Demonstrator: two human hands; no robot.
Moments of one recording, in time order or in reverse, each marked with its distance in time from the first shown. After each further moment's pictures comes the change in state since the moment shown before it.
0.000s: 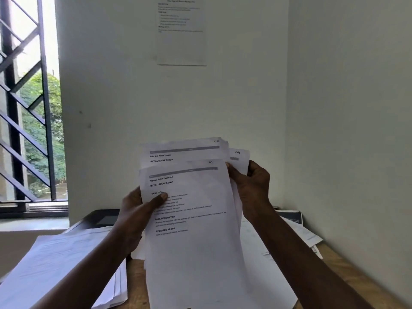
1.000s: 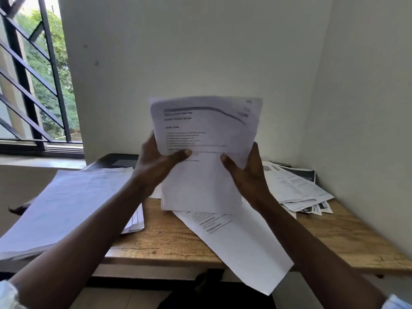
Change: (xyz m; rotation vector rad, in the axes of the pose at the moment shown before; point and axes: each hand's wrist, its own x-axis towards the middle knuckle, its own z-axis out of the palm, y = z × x) left_hand -0.003 -0.026 -0.009 0.199 -0.050 0.151; right_hand -0.060 0.067 -0.010 -0.412 -0.221 -0.036
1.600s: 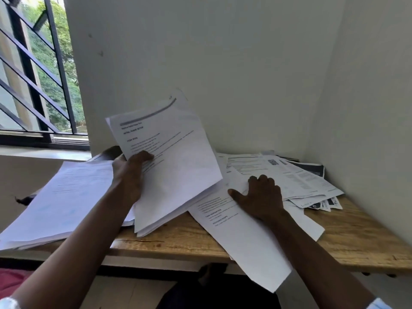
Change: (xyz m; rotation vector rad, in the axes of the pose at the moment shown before) left_hand -0.014 -0.028 -0.039 -0.241 0.560 -0.380; right_hand -0.010 0.082 -0.017 -1.226 -0.313 0.205
